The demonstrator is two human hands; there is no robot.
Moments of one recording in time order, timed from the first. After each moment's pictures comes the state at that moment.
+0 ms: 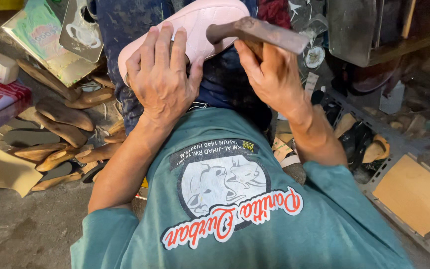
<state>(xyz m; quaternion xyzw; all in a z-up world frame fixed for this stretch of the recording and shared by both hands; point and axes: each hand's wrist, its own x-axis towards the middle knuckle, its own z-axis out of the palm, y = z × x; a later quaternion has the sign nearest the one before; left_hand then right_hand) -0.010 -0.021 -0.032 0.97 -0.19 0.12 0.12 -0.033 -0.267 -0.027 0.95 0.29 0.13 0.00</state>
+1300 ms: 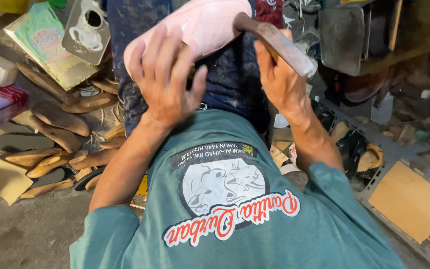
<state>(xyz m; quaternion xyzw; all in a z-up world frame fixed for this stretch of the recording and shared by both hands) -0.022 -0.015 -0.031 0.89 -0.22 0.22 0.32 -0.024 -0.253 0.010 0.95 0.13 0.11 -0.26</state>
